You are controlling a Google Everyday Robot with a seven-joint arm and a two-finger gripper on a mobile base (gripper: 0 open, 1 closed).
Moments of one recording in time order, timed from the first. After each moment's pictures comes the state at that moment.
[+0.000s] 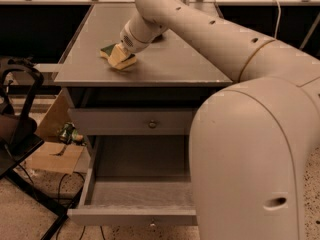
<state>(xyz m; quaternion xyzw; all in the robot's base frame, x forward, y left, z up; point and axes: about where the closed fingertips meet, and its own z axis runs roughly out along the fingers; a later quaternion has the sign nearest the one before) 0.763 0.118 0.834 -0.44 0.83 0.15 0.31</state>
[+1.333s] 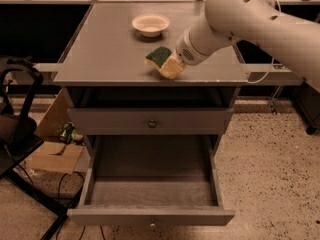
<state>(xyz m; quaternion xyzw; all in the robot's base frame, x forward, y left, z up) 0.672 -0.034 0.864 -0.47 0.81 0.08 0.34</state>
